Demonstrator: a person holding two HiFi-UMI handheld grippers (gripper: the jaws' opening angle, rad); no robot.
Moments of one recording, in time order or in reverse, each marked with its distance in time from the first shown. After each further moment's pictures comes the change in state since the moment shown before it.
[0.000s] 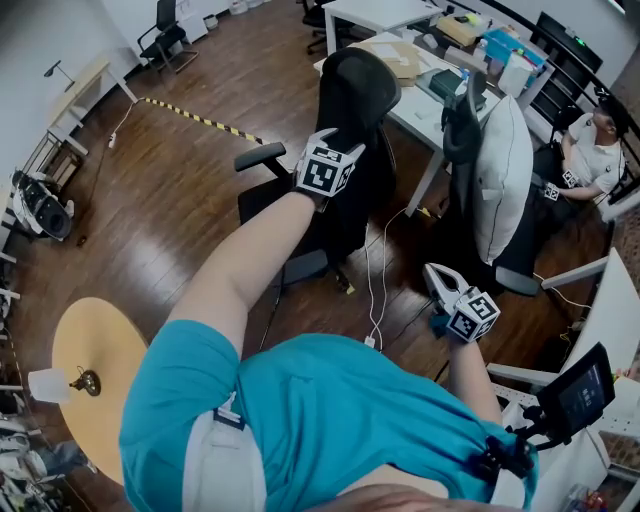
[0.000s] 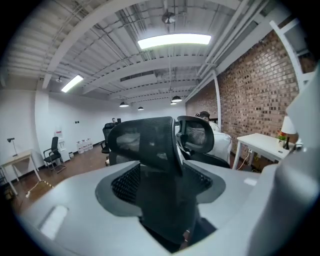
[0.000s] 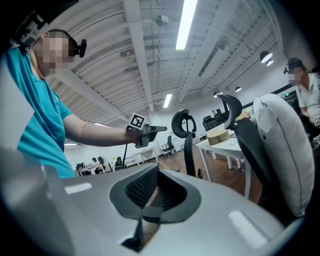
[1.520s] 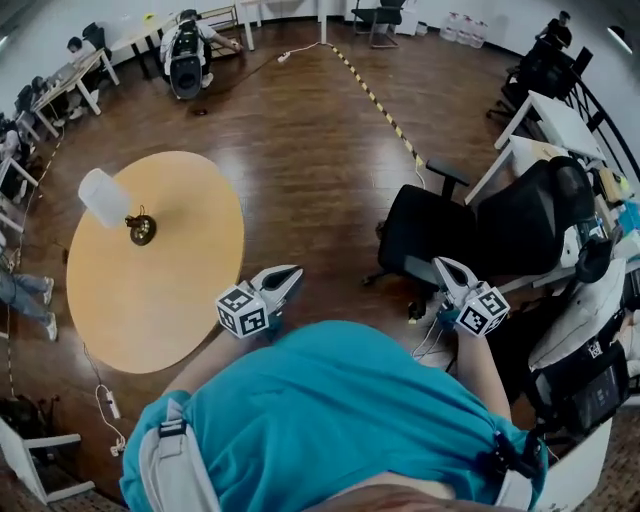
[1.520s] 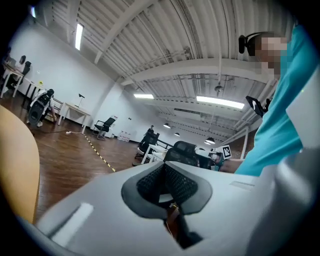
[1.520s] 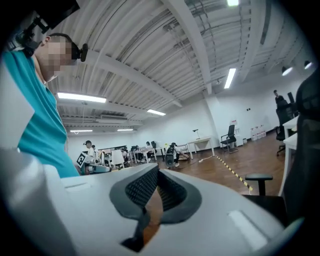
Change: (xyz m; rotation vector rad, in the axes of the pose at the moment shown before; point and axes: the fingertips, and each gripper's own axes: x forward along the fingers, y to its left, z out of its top) left arm -0.646 0.013 -0.289 -0.459 -0.463 0.230; right arm 0.206 0.361 -0.036 -0.088 0.180 0.606
